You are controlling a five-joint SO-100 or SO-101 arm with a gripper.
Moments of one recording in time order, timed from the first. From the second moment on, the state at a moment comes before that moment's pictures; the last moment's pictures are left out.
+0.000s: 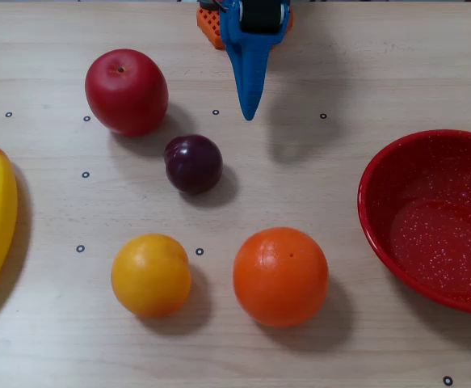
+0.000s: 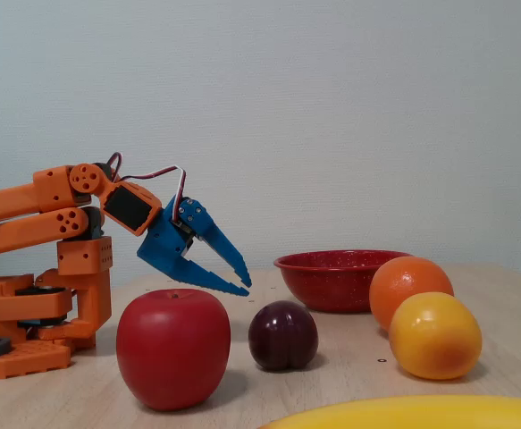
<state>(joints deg) -2.1 189.7 180.2 48.9 -6.8</state>
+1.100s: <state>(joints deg) -2.1 169.6 160.7 55.4 -11.9</state>
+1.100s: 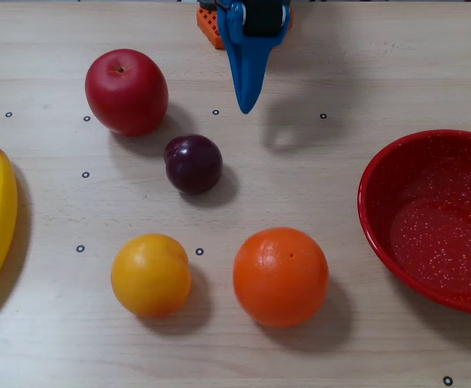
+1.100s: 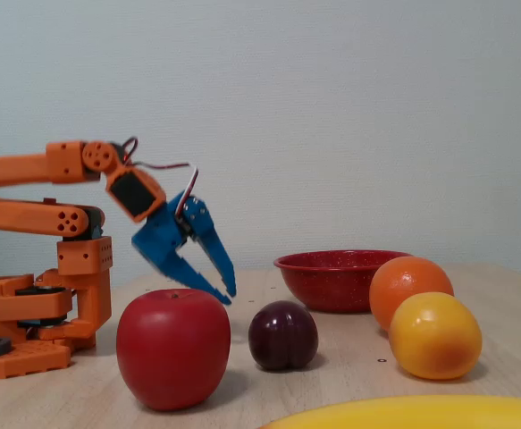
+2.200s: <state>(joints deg) 3.6 121.3 103.8 79.7 -13.7</state>
